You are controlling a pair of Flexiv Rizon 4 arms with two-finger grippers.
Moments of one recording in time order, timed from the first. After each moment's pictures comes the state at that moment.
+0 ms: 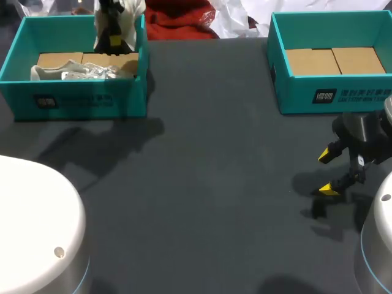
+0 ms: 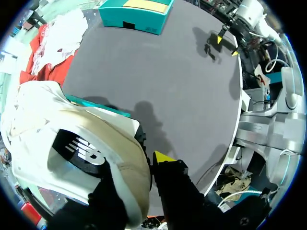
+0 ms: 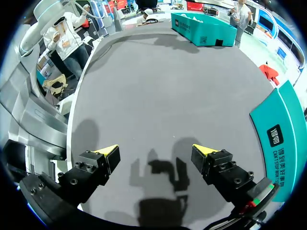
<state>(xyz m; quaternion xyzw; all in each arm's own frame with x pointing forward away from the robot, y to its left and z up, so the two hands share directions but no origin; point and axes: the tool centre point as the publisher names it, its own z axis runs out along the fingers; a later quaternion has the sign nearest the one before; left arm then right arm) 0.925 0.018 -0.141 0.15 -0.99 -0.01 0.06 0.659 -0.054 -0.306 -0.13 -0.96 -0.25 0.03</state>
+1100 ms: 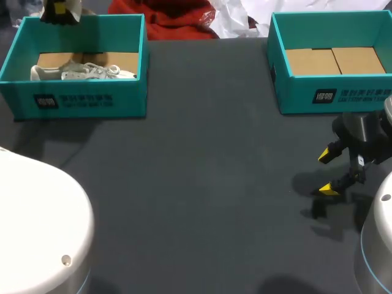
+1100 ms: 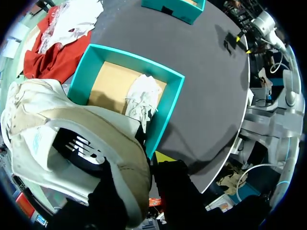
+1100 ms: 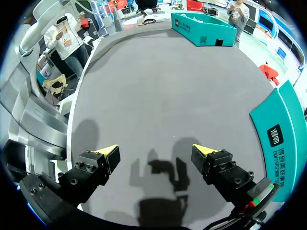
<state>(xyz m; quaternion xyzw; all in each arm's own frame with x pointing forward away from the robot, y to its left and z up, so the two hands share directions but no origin) 1.026 0.150 -0.128 0.19 -0.98 -0.06 0.07 0.659 -0.054 -0.306 -0.13 -0.96 -0.25 0.03</state>
